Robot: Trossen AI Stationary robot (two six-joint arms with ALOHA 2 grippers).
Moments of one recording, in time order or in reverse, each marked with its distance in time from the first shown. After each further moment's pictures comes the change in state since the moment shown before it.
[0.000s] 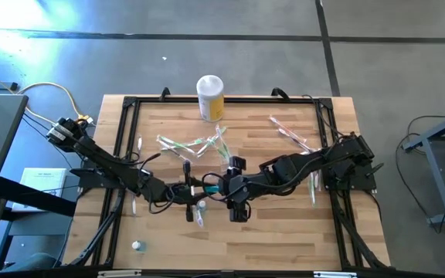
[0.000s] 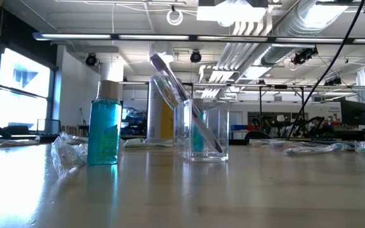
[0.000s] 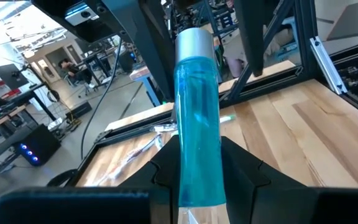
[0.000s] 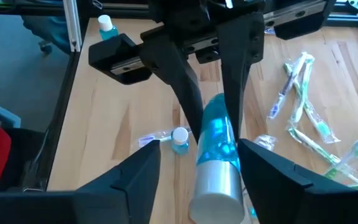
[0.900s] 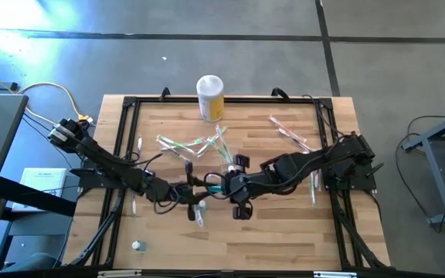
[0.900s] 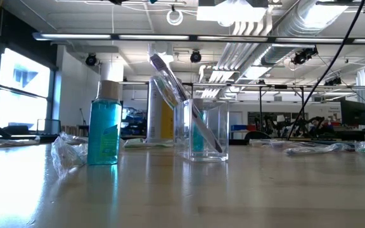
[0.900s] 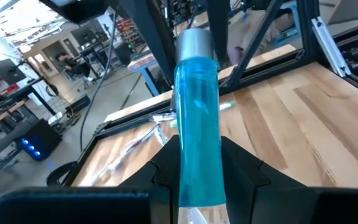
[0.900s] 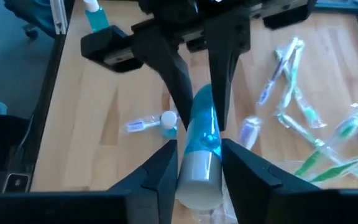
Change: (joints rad) left arm 0.011 0.020 -0.001 -0.023 0.008 0.002; right arm 0.001 -0.003 0.002 -0.102 0.002 0.016
